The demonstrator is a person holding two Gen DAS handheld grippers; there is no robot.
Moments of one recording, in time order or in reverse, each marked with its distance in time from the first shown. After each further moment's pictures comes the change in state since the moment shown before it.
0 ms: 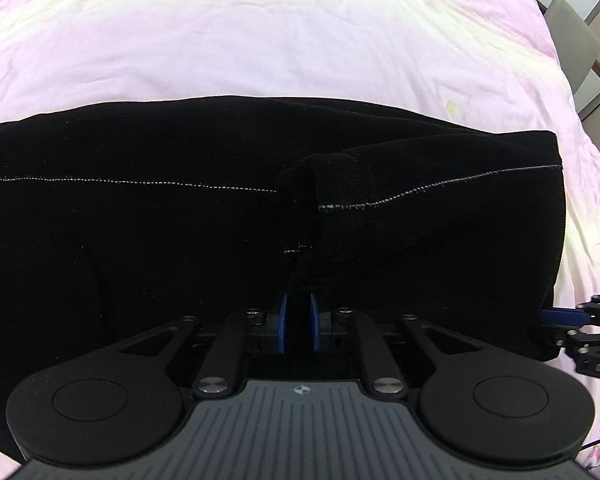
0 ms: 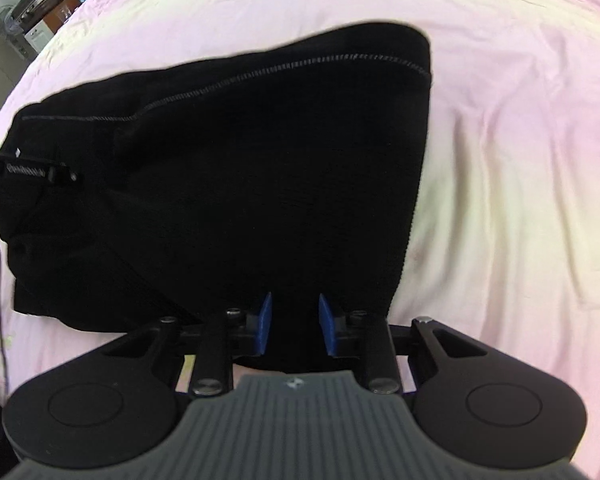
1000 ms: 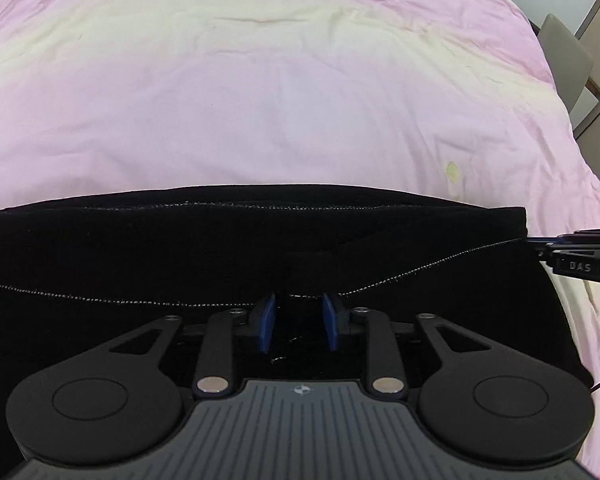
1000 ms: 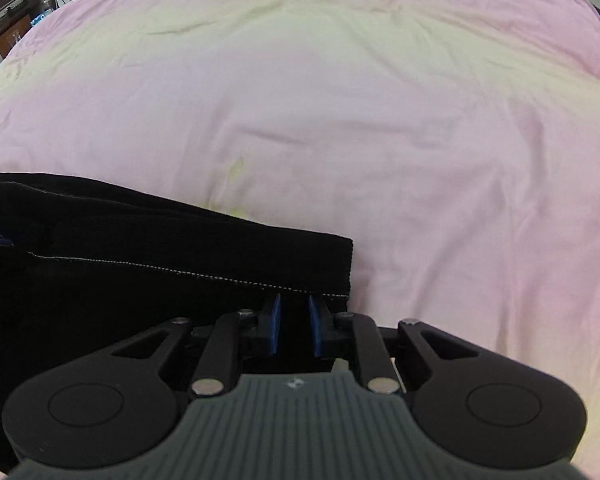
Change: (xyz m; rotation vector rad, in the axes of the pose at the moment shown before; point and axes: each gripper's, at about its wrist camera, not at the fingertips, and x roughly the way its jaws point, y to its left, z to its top) left arm 0.006 -0.001 0.048 0.039 -0.095 -0.014; right arm 0.048 -0.051 0.100 0.028 -0.091 -0.167
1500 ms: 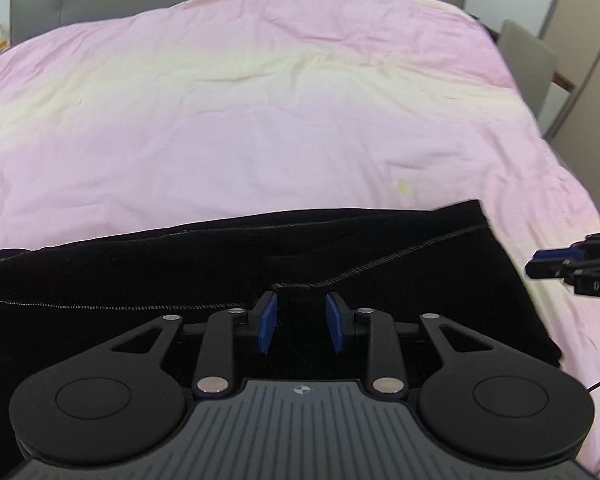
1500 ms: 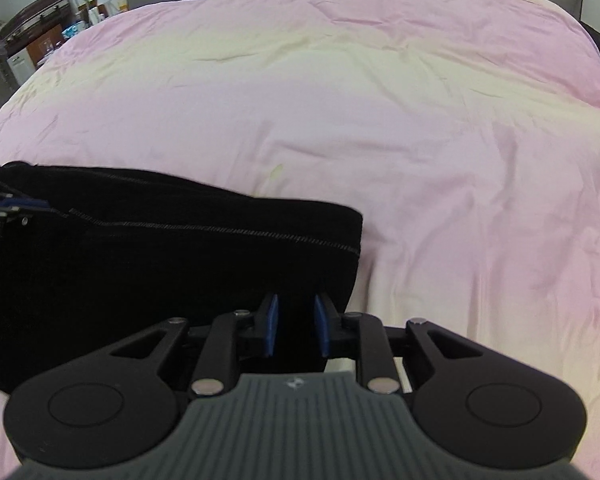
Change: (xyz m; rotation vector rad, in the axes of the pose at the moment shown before) left arm -0.065 -0.030 -0.021 0.112 -0.121 -0.018; right arm -0.090 0.007 -0.050 -0.059 -0.080 0.058
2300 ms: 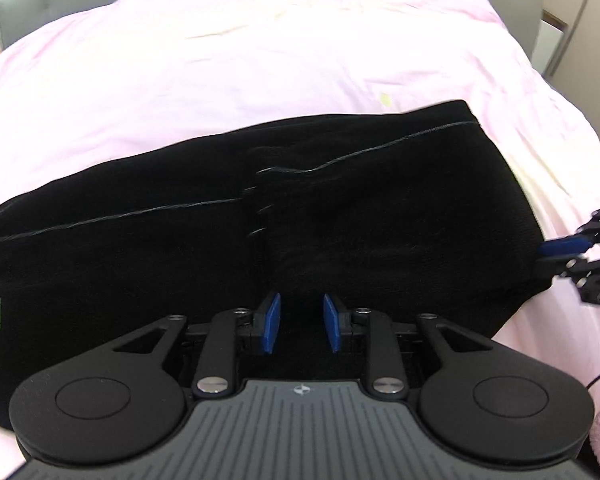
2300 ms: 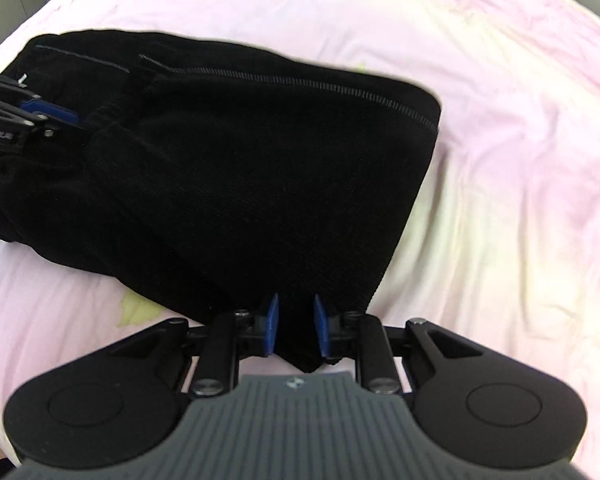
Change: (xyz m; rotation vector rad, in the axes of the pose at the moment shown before) left arm -0.019 -0.010 -0.061 0.072 0.104 0.077; right arm -0.016 0.058 -0.082 -0.193 0.123 -0.017
